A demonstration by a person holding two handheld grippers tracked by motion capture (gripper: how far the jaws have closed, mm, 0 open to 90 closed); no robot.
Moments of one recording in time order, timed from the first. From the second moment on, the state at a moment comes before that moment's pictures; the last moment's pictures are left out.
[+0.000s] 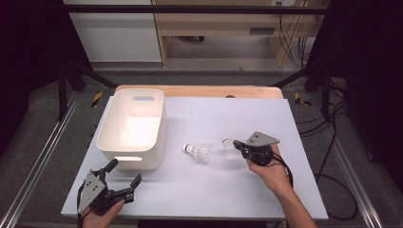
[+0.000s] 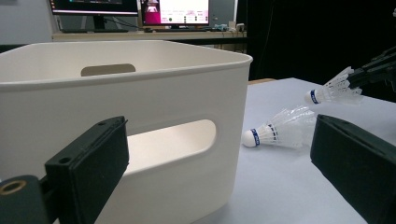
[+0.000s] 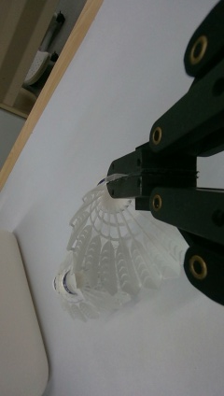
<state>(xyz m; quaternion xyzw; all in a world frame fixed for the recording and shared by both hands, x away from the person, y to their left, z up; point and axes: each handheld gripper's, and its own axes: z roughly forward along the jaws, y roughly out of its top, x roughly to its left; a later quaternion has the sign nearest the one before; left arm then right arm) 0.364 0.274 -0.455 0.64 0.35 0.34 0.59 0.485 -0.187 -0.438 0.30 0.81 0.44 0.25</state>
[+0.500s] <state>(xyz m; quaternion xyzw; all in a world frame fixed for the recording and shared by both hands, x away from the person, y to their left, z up) 0.364 0.273 -0.455 0.64 0.35 0.34 0.59 0.479 -0.178 -0.448 0.27 0.81 0.47 0.22</state>
